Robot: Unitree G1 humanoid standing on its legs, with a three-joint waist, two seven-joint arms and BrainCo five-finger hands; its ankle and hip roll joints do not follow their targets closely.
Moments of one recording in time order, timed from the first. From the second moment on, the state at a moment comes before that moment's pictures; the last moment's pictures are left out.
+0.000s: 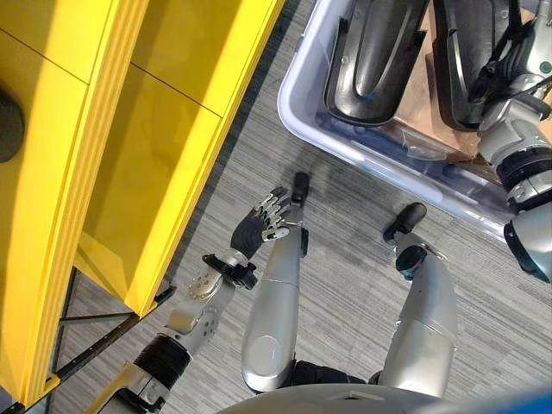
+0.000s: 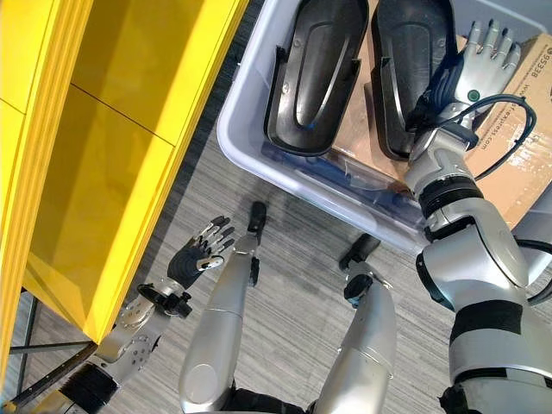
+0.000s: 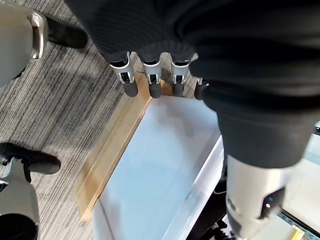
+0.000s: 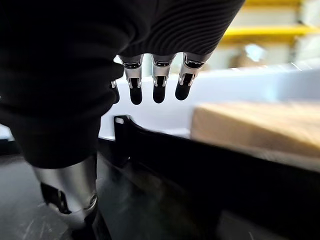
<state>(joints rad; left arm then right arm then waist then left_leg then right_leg) -0.09 0.49 -0.43 0.10 -0.80 -0.26 -0.18 -1.29 -0.67 0.55 1.15 -0.15 0.29 -0.74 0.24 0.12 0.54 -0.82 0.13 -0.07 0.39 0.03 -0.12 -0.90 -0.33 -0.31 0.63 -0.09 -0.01</state>
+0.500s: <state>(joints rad) -0.10 0.49 -0.45 0.07 -0.80 -0.22 -0.15 -1.30 -0.68 0.45 1.17 0.26 0.17 -0.64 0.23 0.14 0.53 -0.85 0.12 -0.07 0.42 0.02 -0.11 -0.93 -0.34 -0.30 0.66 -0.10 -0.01</state>
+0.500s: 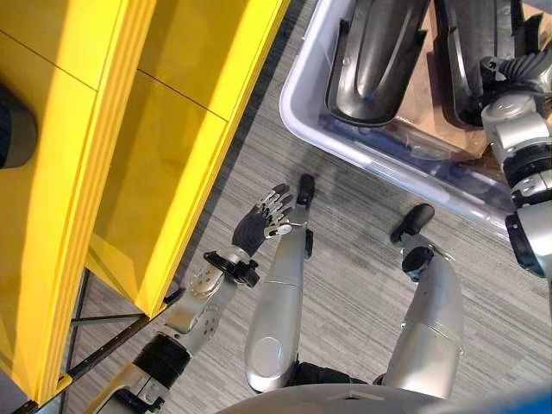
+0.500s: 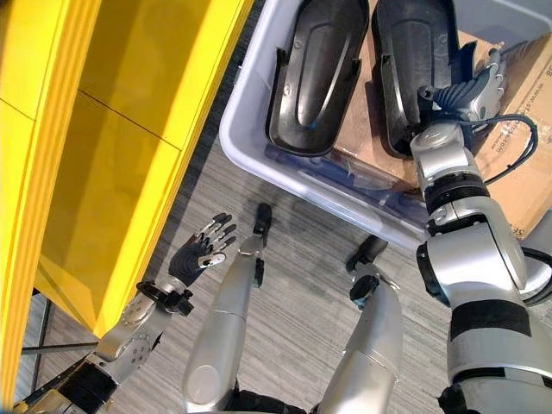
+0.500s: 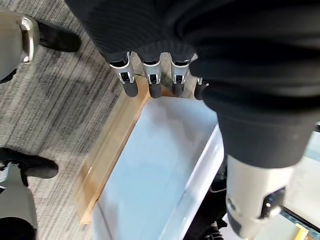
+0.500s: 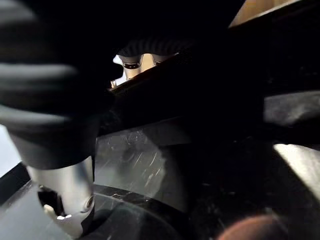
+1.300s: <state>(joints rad) -0.09 0.57 -0.47 0.06 -0.74 -0.21 -0.17 -1.41 -0.72 0.67 1.30 -0.07 0.51 -0.14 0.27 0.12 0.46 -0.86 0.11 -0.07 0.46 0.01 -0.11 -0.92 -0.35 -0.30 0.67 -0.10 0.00</state>
